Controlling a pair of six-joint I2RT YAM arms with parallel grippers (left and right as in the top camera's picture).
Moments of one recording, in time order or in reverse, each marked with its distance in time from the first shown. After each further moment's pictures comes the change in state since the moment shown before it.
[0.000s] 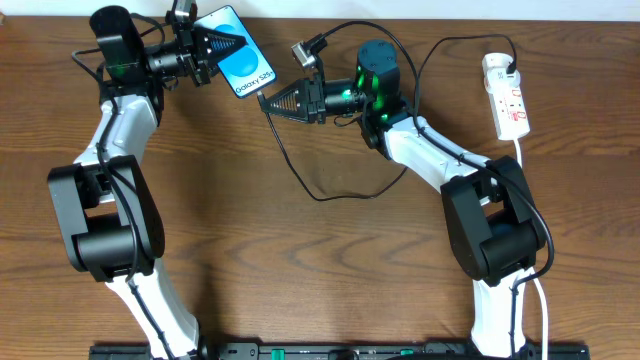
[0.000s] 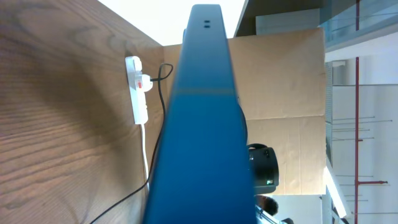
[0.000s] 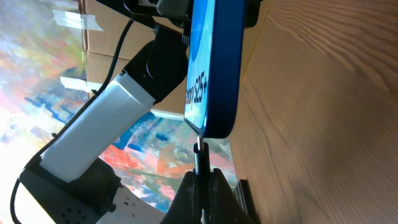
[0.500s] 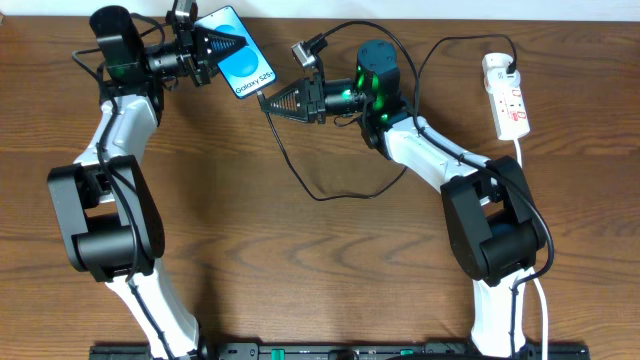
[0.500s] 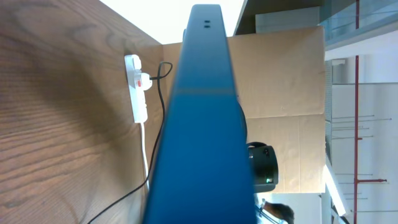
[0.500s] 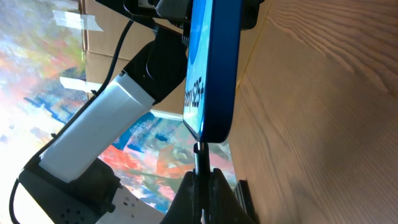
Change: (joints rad) left arm 0.000 0.000 0.000 0.000 0.006 0.000; right arm 0.000 0.000 0.000 0.000 0.003 -0.003
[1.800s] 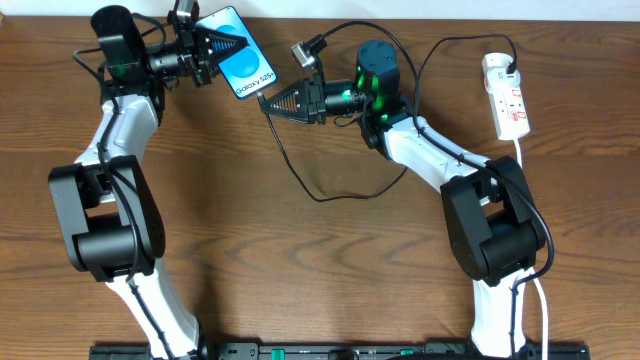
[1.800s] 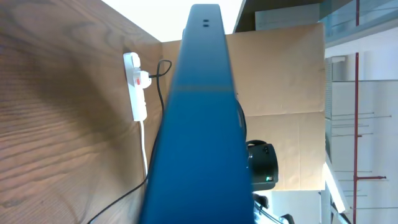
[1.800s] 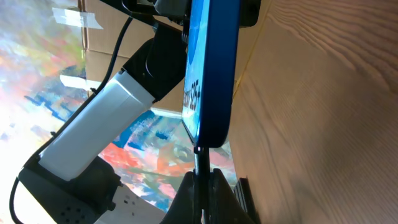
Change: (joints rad) left arm -0.008 0.000 0.000 0.001 0.007 0.002; right arm -0.002 0.000 0.000 -0.001 -0.005 0.000
